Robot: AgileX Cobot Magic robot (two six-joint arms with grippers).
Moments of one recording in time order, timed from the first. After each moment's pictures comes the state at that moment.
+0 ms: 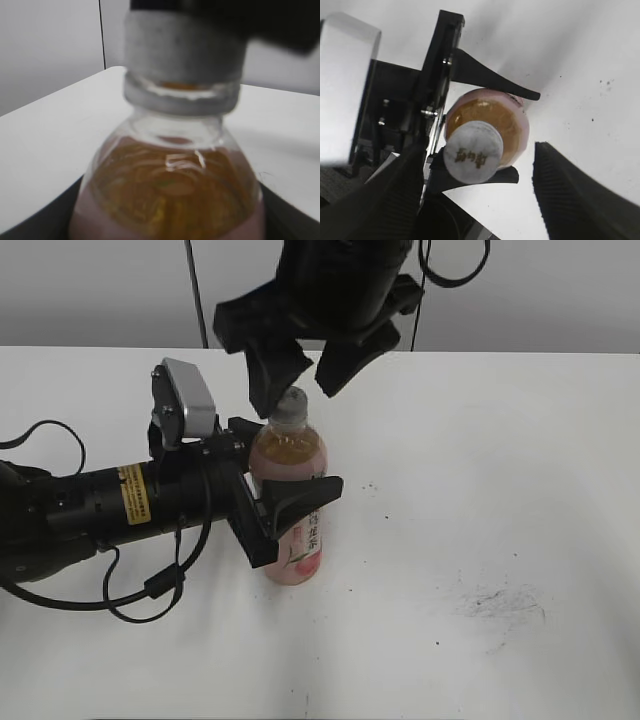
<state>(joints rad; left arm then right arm) -0.42 1.98 -0.68 0.84 -1.21 -0.27 0.74 1.90 -1.80 0.16 1.21 -0.01</state>
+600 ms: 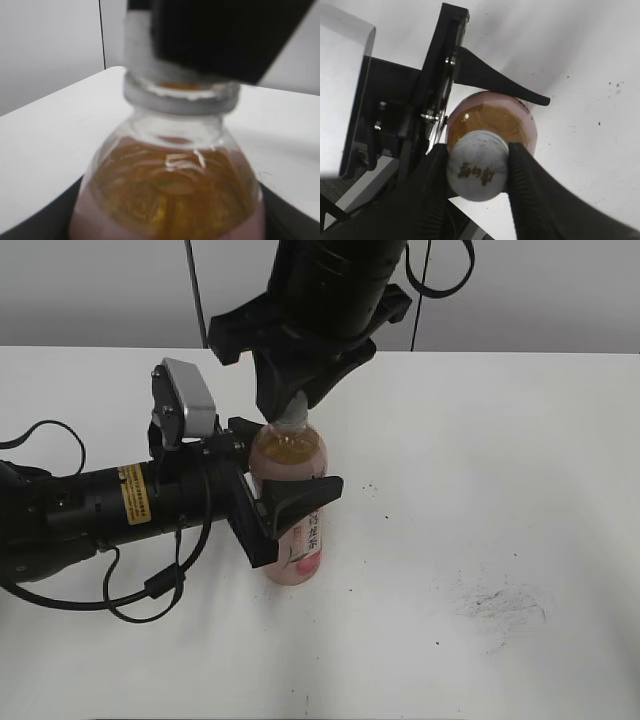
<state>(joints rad) -0.42 1.98 -0.68 0.84 -1.21 -0.27 0.74 1.93 -1.81 0.18 1.21 -0.05</state>
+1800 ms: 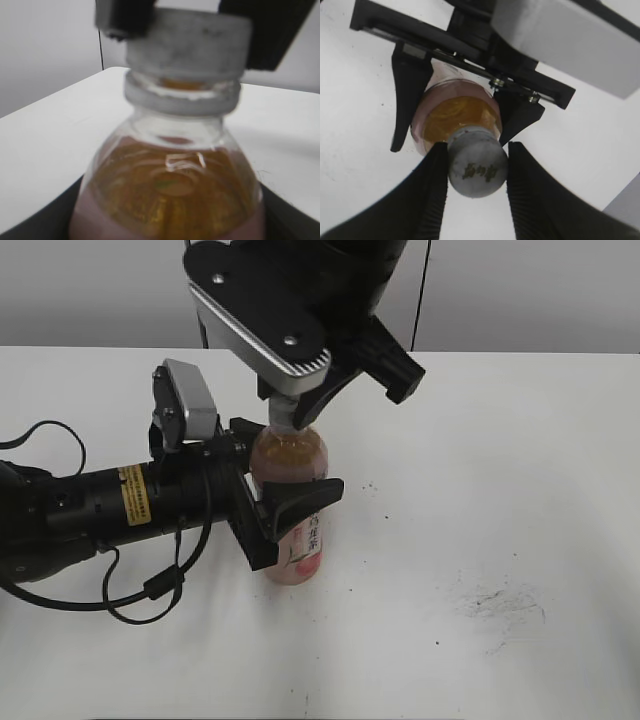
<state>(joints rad) -0.42 1.98 -0.68 0.84 -1.21 -0.26 0.74 1.93 -1.81 0.19 1.22 -1.83</state>
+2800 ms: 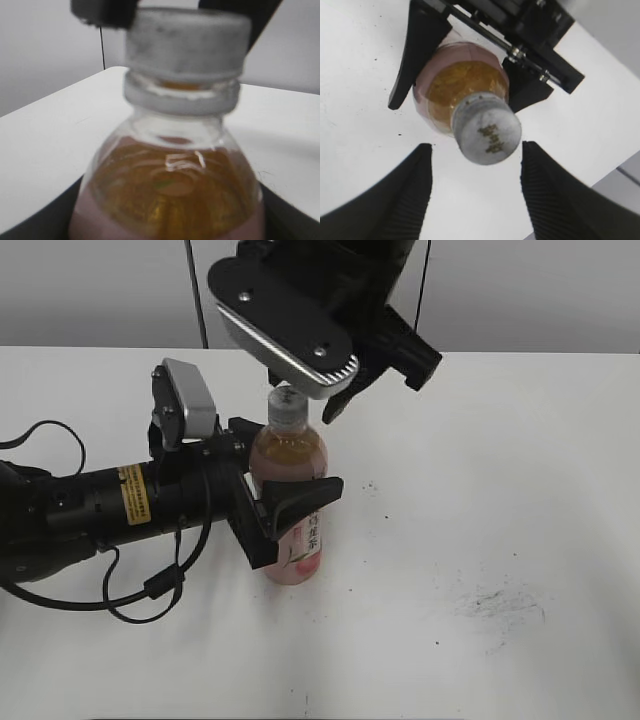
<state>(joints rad) -0.42 1.98 -0.68 0.84 -1.21 -0.26 0.74 1.92 -1.81 0.11 1.22 -1.96</state>
